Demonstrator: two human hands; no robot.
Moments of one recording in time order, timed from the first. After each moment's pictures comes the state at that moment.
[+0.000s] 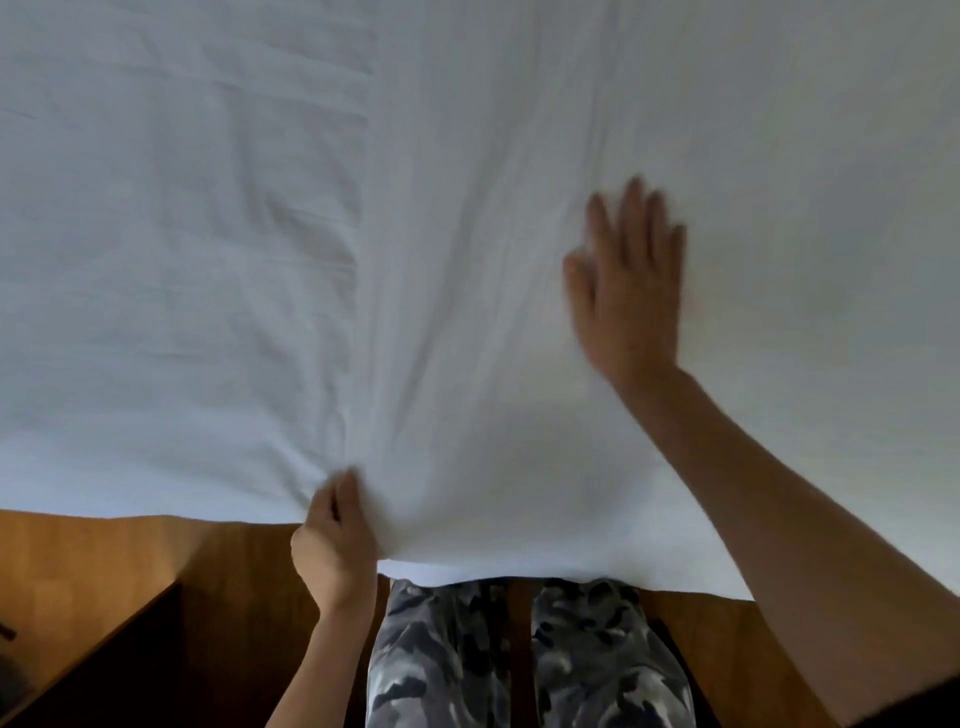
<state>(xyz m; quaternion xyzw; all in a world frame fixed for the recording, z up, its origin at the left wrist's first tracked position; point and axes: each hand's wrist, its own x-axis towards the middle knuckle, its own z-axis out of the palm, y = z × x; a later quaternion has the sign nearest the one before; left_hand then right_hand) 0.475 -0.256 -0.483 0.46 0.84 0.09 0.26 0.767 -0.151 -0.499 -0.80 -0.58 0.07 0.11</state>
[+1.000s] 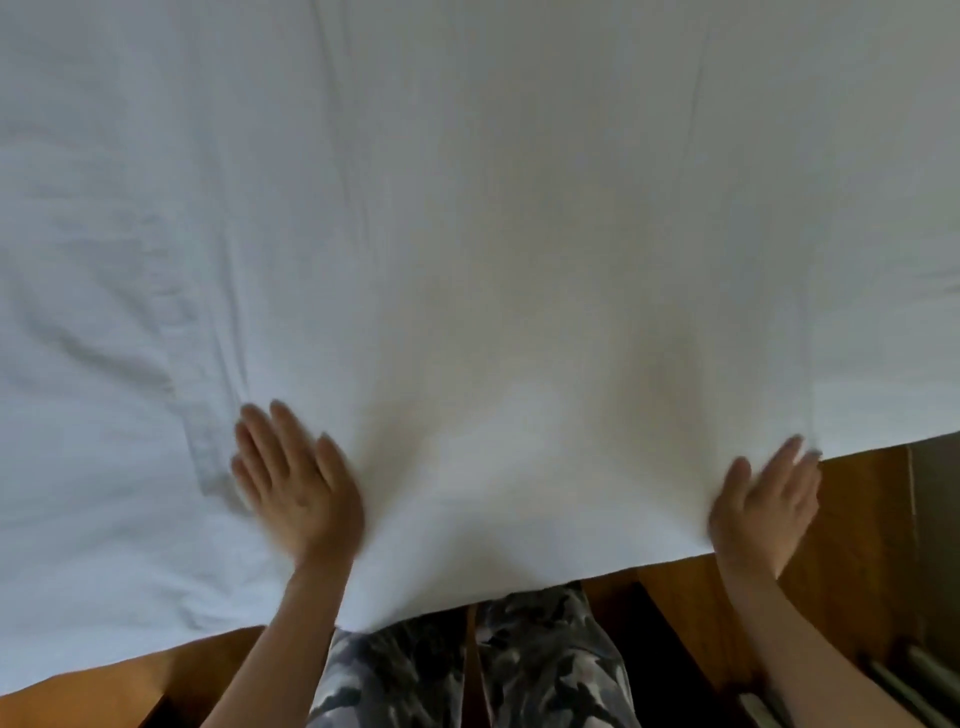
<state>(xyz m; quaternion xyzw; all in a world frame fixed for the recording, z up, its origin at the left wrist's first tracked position) 0.582 -0.191 -0.512 0.71 0.68 0.00 0.18 0.895 -0.453 -0.502 -0.98 -0.08 0.19 0.02</state>
